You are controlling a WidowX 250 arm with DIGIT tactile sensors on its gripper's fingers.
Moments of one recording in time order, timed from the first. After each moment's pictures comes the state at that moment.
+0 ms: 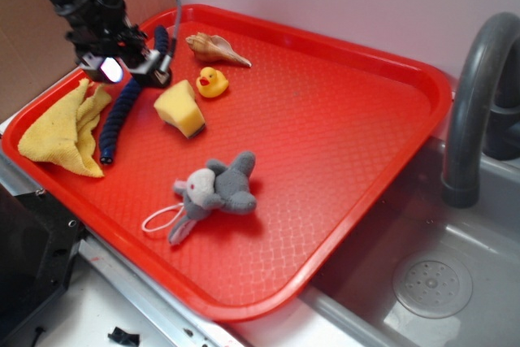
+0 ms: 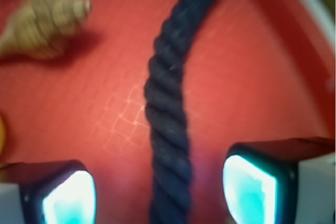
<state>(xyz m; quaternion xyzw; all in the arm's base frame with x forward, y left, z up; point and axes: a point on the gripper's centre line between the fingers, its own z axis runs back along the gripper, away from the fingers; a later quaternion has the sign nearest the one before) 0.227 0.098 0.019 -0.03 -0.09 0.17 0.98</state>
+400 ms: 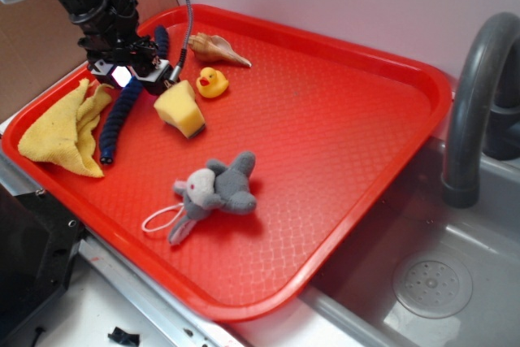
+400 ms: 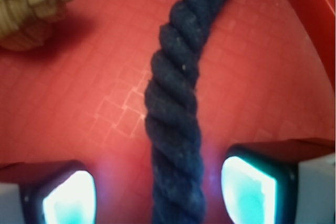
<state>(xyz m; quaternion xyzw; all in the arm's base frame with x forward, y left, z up) 0.234 0.095 0.016 -0.01 -0.09 0.15 0.98</state>
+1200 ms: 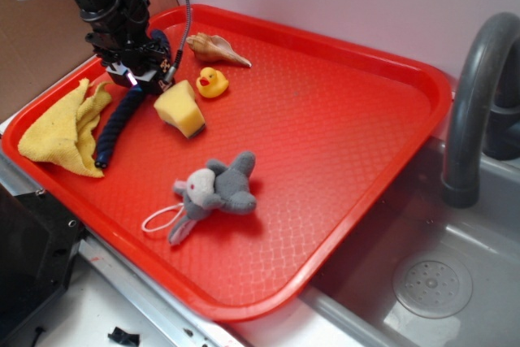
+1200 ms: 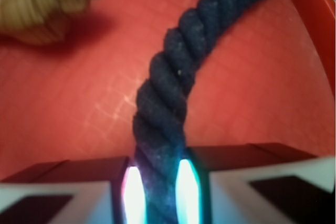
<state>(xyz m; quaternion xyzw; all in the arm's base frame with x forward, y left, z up) 0.228 0.091 0.020 0.03 -0.04 0.14 0.99</state>
